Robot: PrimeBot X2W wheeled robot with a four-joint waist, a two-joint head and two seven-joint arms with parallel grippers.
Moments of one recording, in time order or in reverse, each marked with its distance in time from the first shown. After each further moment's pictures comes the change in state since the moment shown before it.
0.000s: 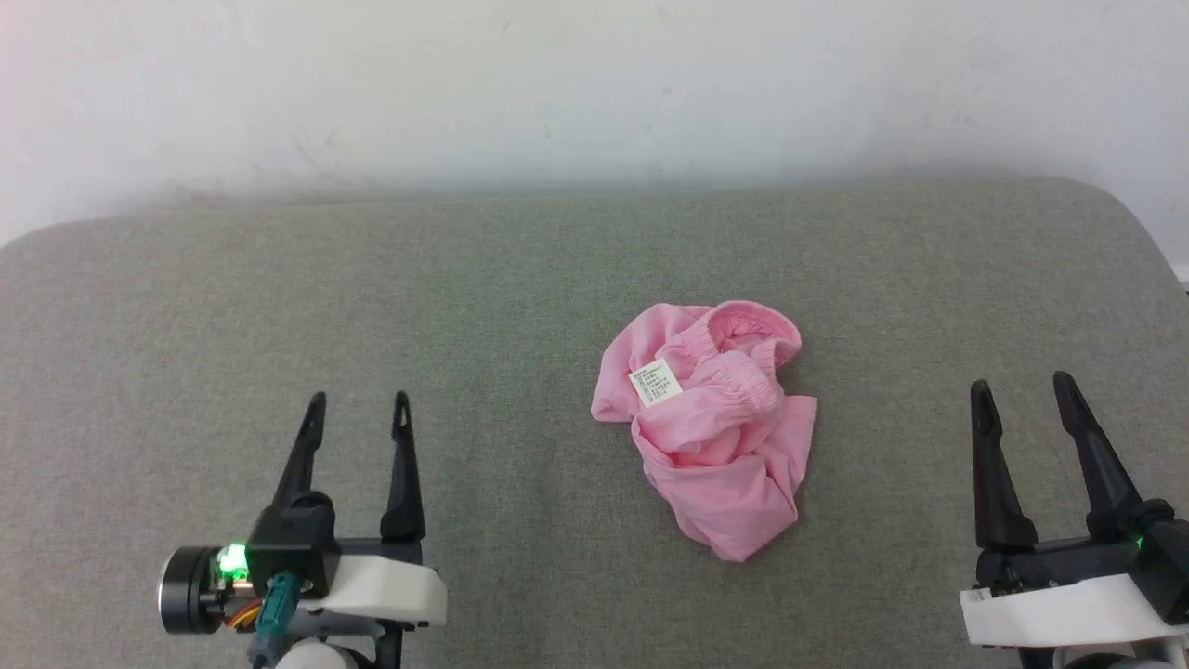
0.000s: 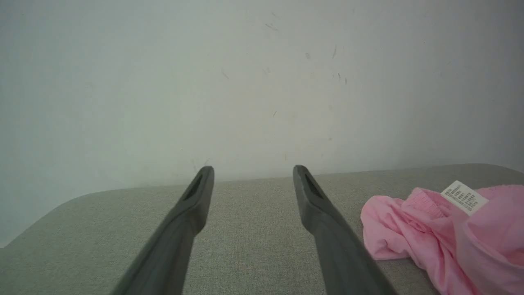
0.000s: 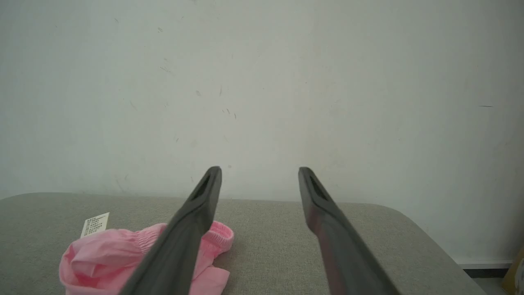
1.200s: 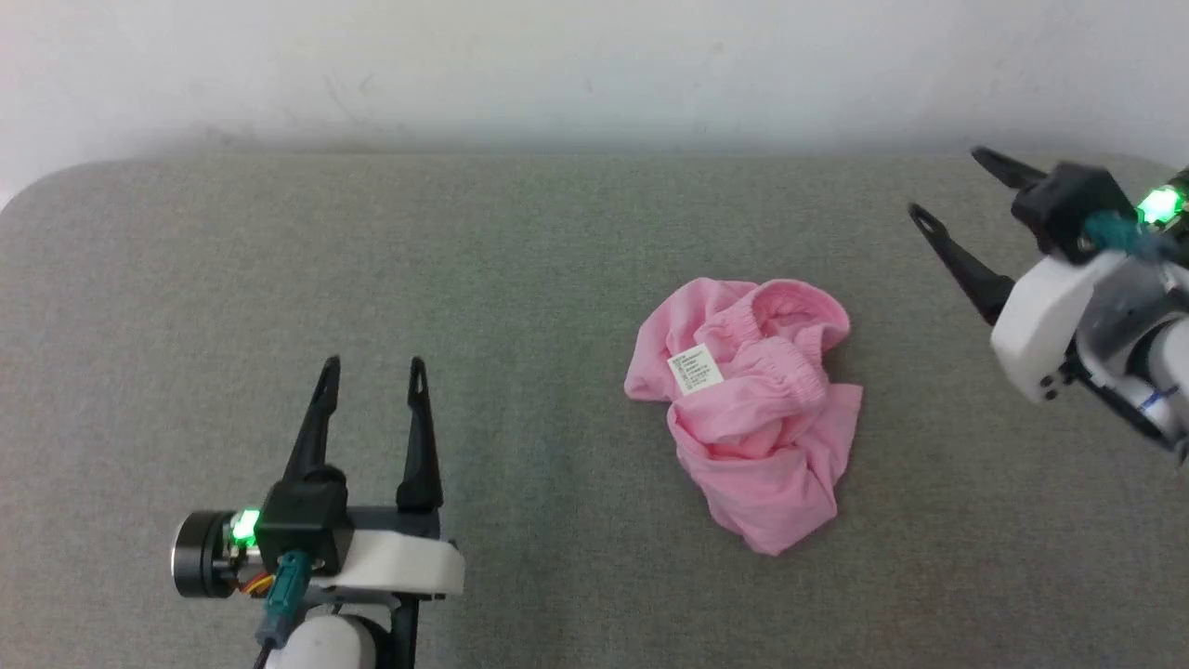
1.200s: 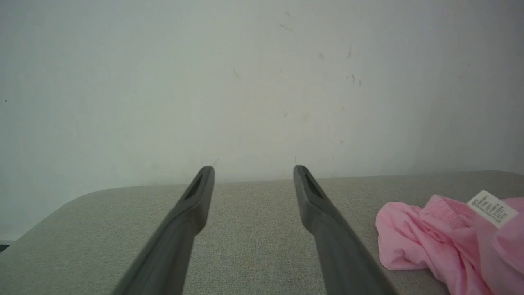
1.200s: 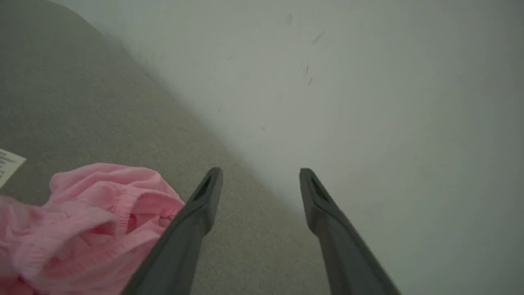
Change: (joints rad) left arm -0.020 -0.102 0.081 -0.026 0.100 -0.090 0.000; right arm -0.770 -0.576 0.647 0.382 0.237 0.000 0.312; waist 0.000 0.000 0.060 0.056
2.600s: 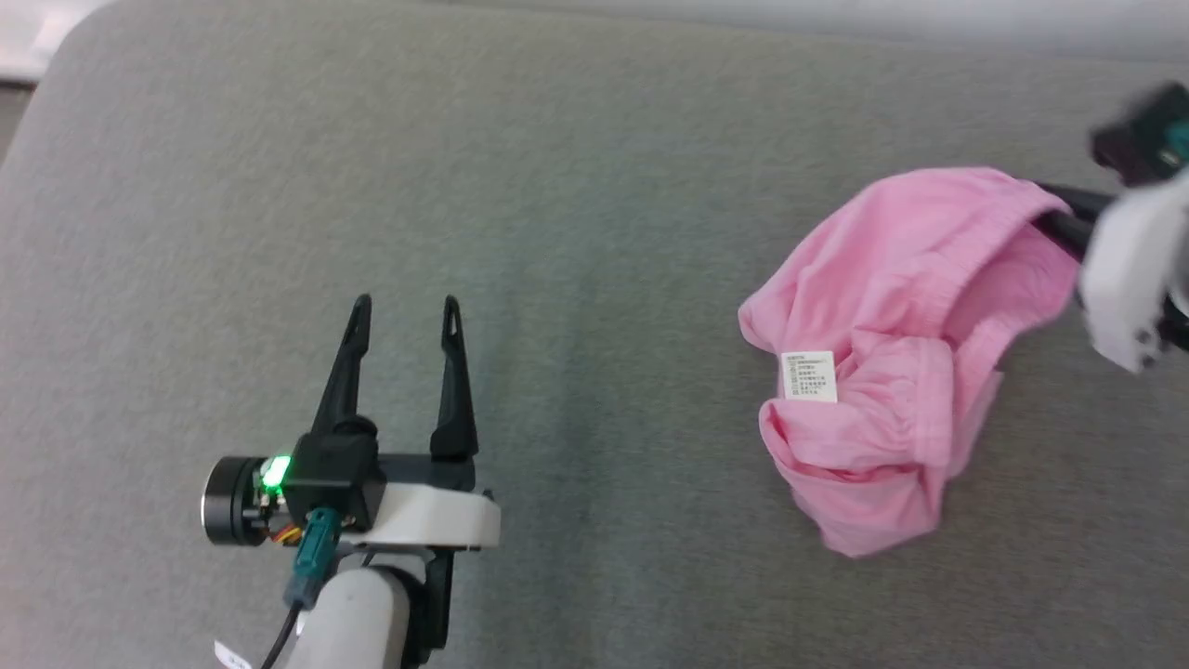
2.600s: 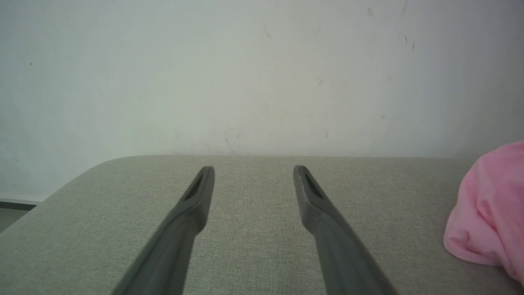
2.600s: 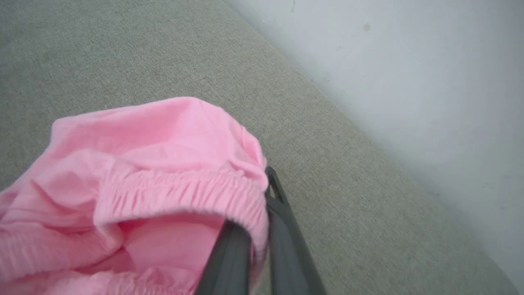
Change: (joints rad) left arm -0.109 -0.018 -0.075 -0.007 -0.023 0.050 0.000; right arm -0.446 -0.235 0.678 0.167 0.642 -0.001 0.045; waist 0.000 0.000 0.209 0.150
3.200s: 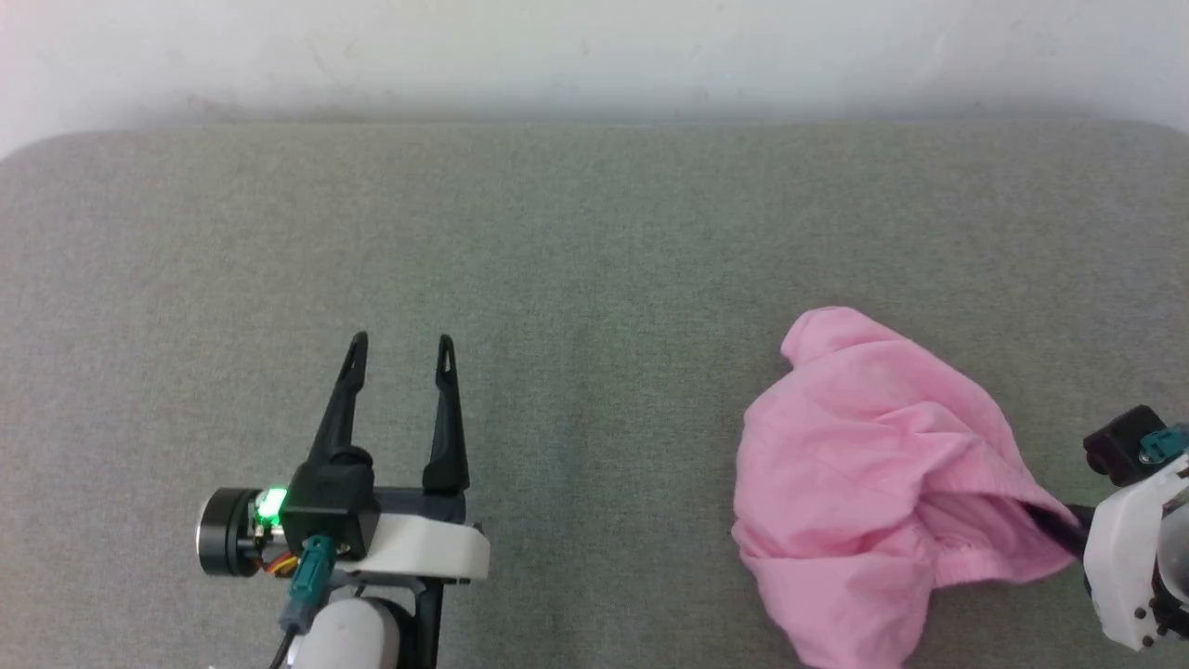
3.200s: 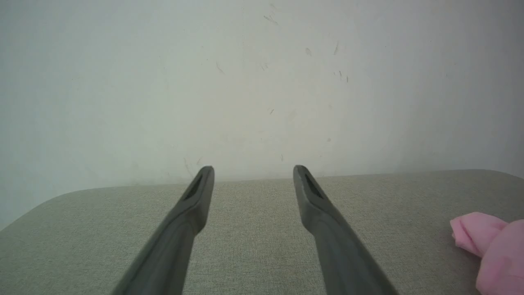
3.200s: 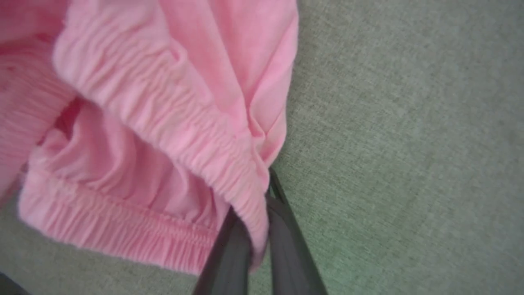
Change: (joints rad) left arm 0.062 -0.002 0.033 0.005 0.024 -0.038 0.000; right arm 0.492 -0.051 -0.015 0.057 0.084 0.000 -0.031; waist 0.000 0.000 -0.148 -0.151
